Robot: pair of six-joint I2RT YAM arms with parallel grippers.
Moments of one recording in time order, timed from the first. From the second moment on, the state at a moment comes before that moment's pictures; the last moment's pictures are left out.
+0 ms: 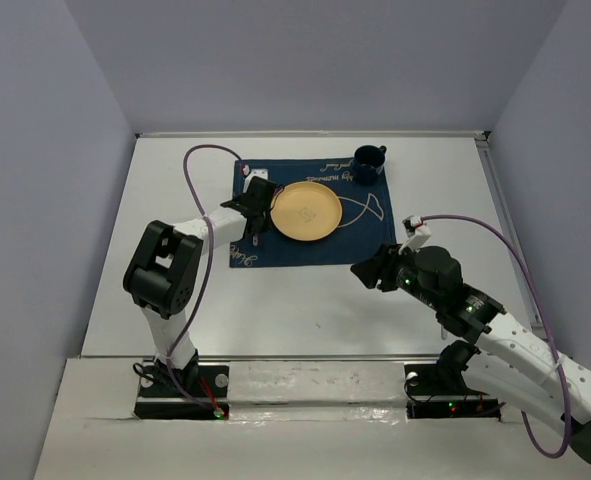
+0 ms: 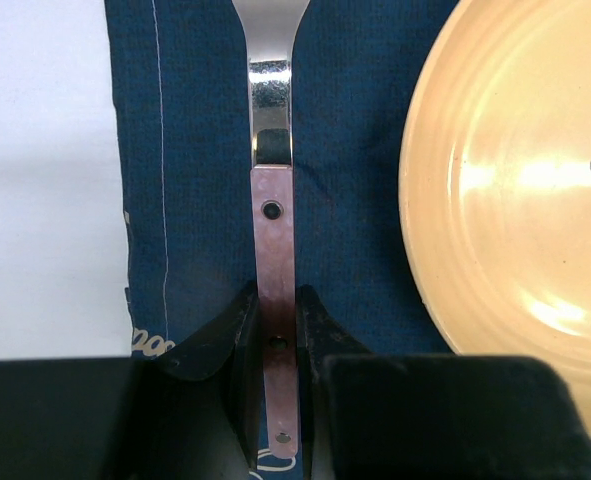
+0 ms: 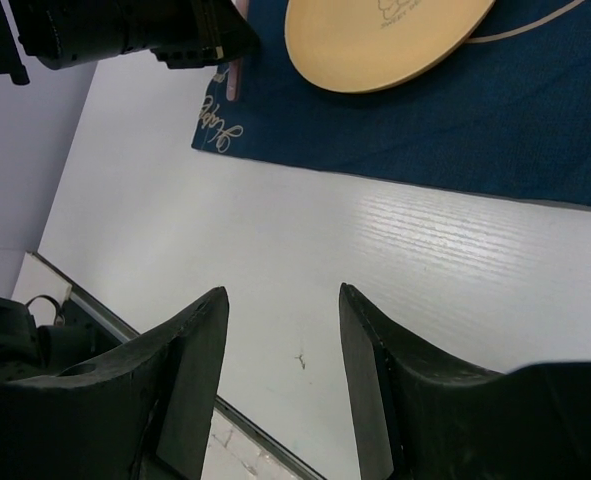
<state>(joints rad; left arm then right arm) -0.48 1.82 1.12 -0.20 -0.36 -0.37 0.73 0.71 0.54 -0.17 0.06 0.67</state>
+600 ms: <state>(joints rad) -0.48 1.86 1.13 -0.20 -0.35 -0.36 0.73 0.71 0.54 -0.24 0.09 0.67</state>
